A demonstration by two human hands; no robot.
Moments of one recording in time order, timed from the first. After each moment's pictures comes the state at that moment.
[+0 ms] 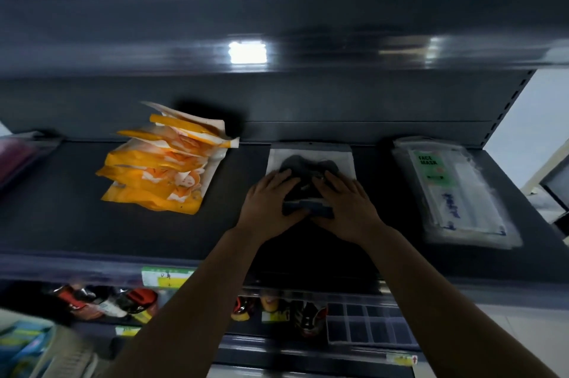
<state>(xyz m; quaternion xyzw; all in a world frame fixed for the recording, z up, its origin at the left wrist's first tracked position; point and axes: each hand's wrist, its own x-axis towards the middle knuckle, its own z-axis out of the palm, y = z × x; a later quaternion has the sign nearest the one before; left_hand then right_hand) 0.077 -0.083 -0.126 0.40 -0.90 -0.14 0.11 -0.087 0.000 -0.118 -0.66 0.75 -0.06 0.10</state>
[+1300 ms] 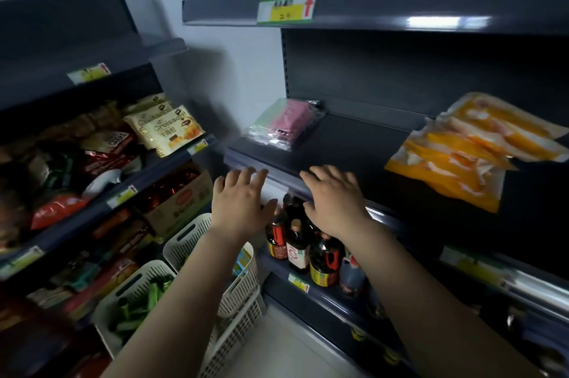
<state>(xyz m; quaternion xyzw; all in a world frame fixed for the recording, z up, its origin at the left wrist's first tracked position) 0.584 -0.059 -0.080 0.69 -0.71 0.08 0.09 0.411 -0.083 -0.073 -0.83 0.55 -0.10 0.00</state>
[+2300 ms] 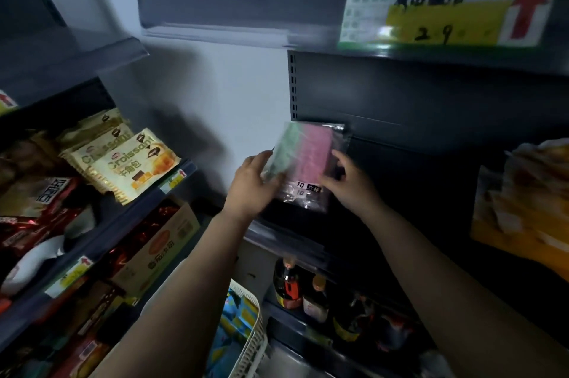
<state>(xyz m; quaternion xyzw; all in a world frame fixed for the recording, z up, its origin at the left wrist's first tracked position) 0.660 -0.318 -0.096 0.63 -0.67 -0.24 0.30 0.476 -0.317 -0.102 -0.59 0.65 -0.34 0.33</state>
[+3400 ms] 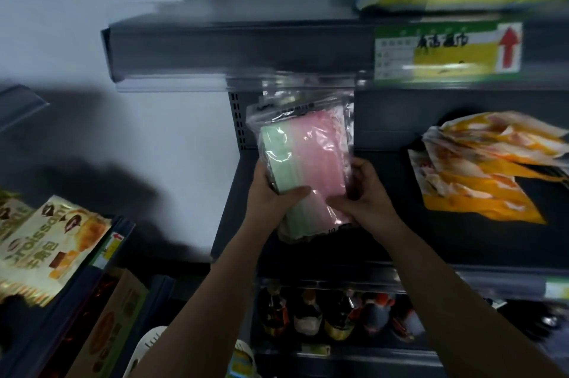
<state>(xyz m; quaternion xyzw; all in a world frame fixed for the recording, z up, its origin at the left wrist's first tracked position) 0.630 -0.342 -0.087 0.38 -0.60 -0.56 0.42 0.467 -0.266 -0.093 -0.43 0.59 -0.59 0.34</state>
